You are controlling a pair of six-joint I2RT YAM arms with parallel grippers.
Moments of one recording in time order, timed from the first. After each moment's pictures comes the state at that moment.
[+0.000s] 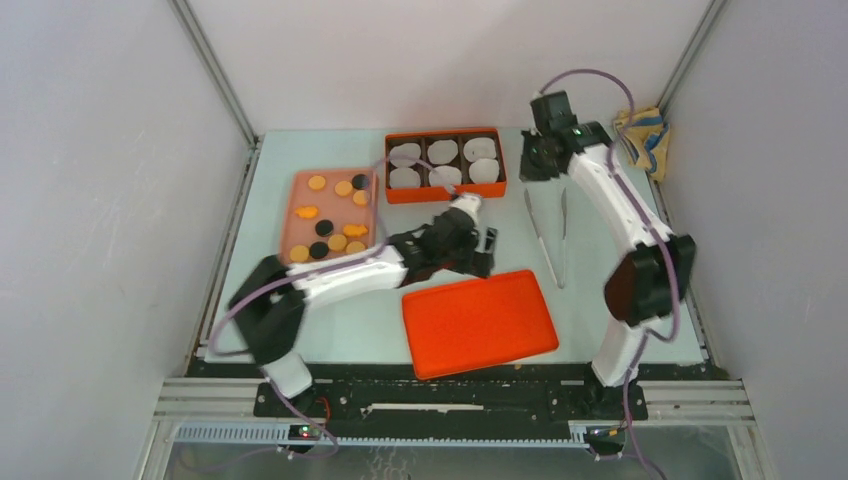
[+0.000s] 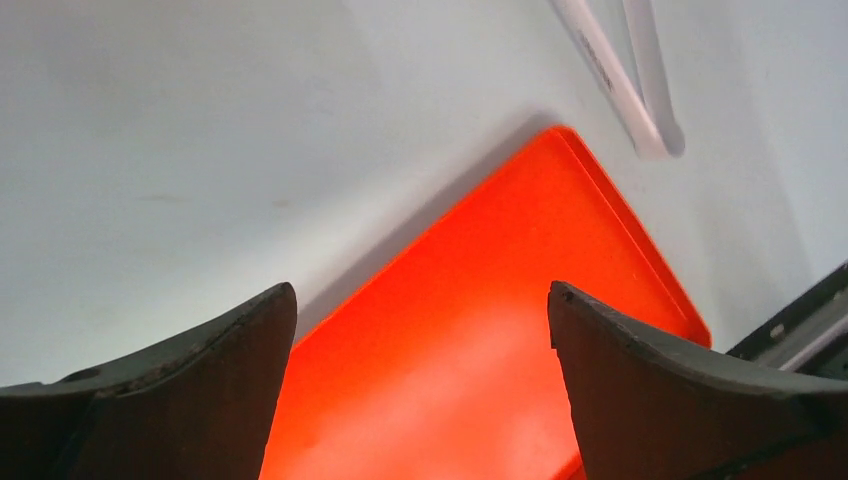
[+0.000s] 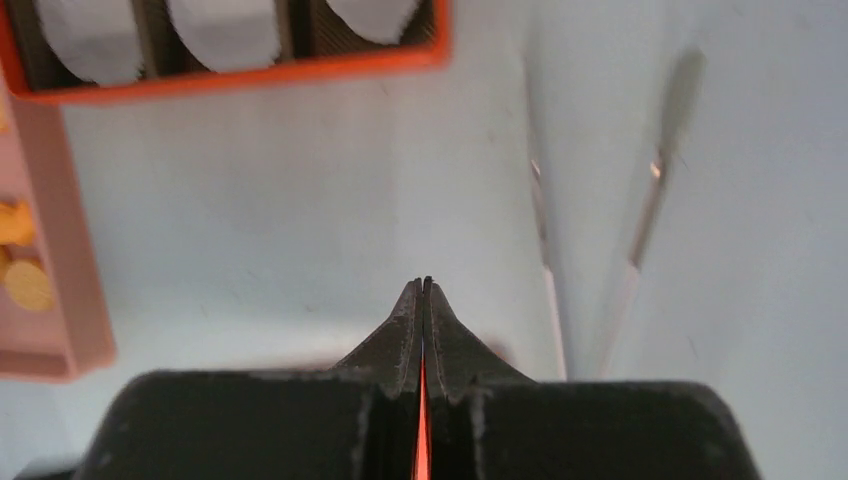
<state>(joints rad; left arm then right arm) -0.95 1.81 1.25 -0.17 -0.09 -0.51 0.29 1.72 1.72 -0.92 0.08 0.33</state>
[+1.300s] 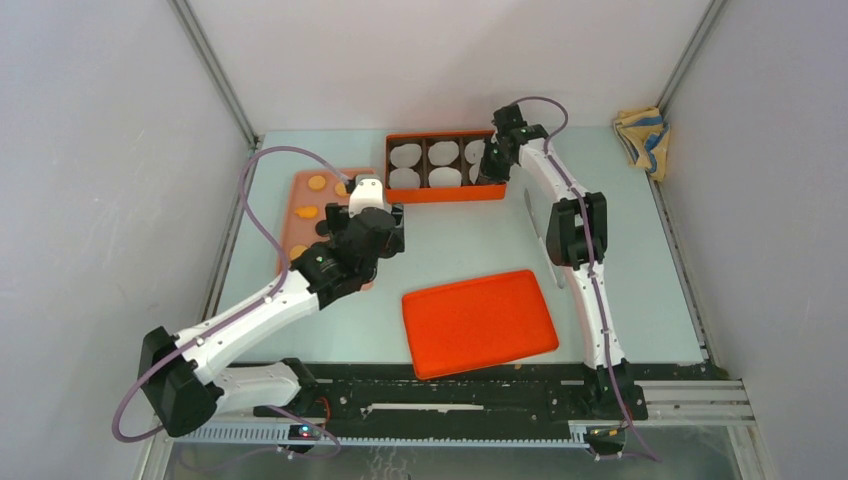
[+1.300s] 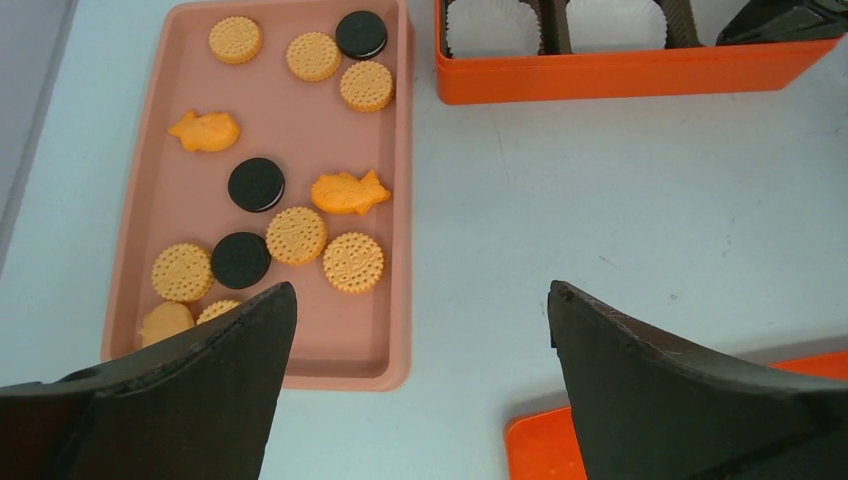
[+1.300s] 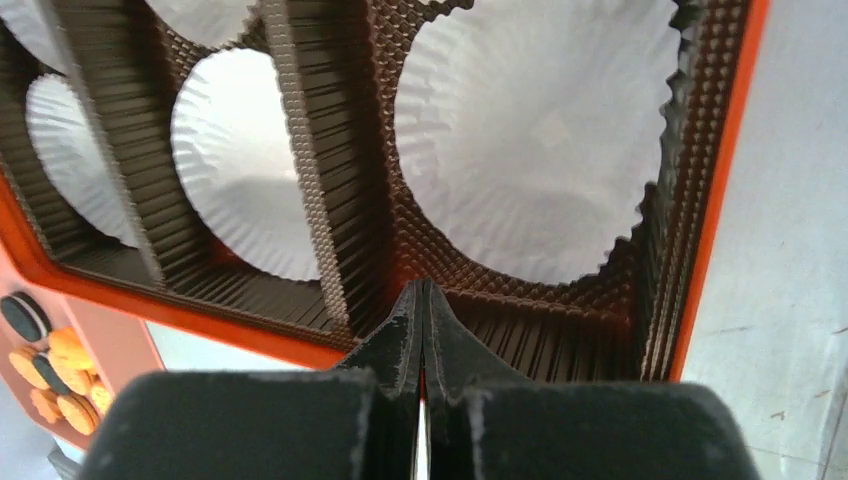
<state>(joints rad) -0.80 1.15 0.96 -0.39 -0.75 -0.39 0.28 2.58 2.46 -0.88 -0.24 0.48</state>
